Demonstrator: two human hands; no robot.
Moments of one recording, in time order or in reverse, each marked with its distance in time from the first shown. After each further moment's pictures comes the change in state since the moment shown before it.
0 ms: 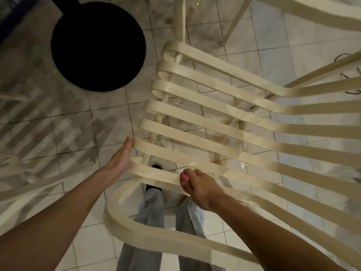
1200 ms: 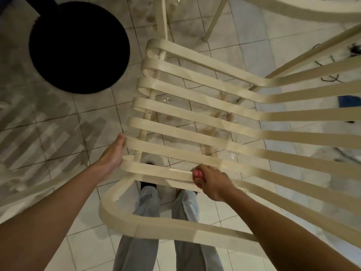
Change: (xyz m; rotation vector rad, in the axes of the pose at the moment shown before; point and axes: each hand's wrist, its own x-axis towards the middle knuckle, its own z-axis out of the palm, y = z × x) left_hand 0.004 0.006 -0.008 0.030 -0.035 0.055; right_hand -0.026 0.039 -0.004 -0.053 -0.019 0.282
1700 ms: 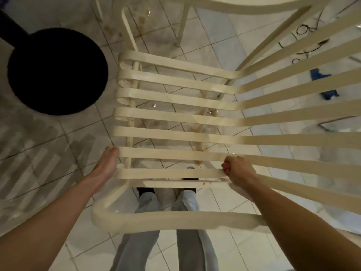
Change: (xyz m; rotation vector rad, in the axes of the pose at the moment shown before) left_hand -0.014 0.007 0.014 0.263 0.030 0.069; right_hand -0.031 0.089 -0.021 0.076 0.249 0.330
